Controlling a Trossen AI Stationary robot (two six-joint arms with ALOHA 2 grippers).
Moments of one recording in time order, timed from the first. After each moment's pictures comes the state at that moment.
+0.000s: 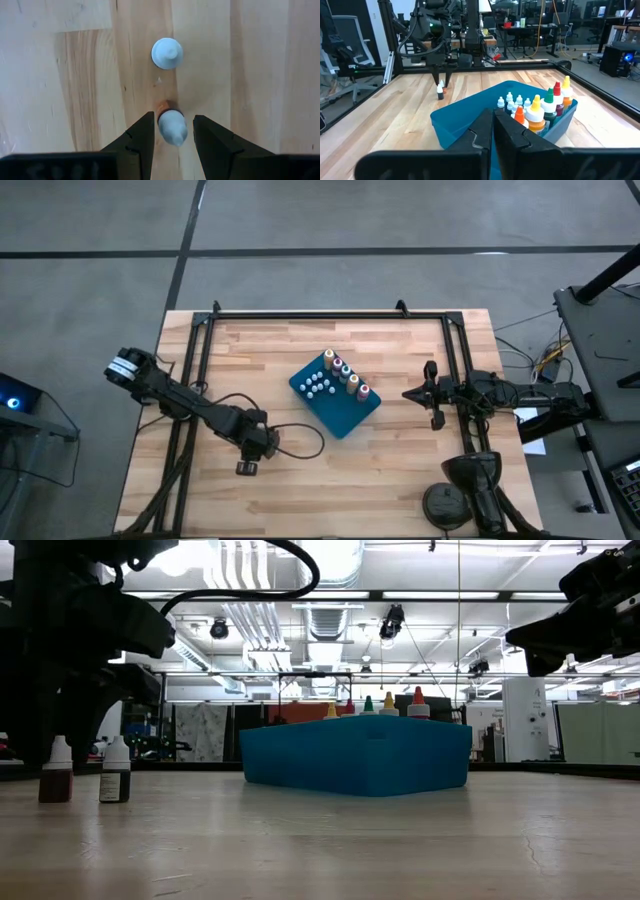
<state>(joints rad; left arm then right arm) -0.43 1.50 0.85 -0.66 0.03 -0.35 0.00 0.06 0.01 0.01 0.00 0.07</state>
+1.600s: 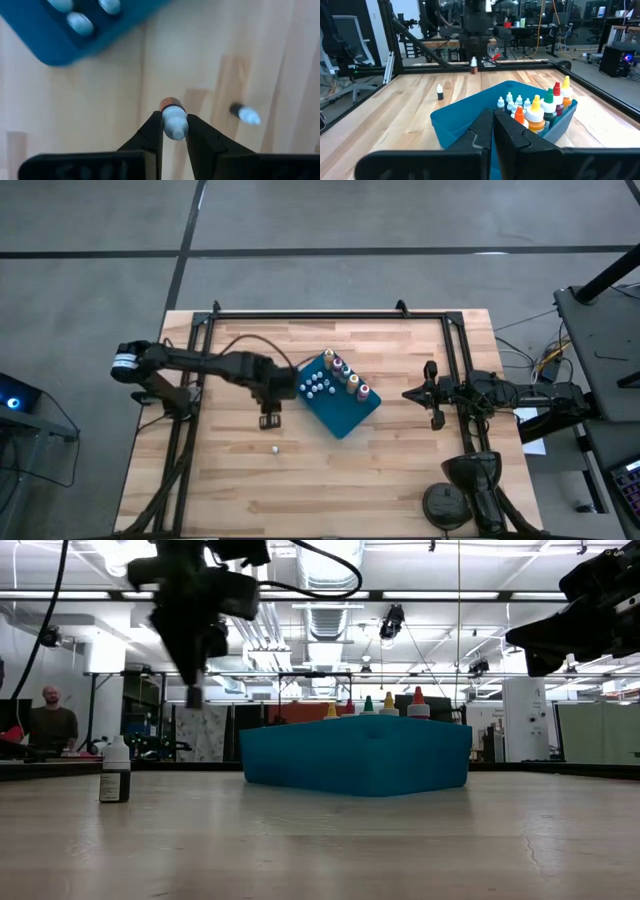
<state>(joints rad) 0.00 1.51 1.20 -1.01 0.07 -0.13 0.00 0.06 0.01 0.01 0.00 0.07</state>
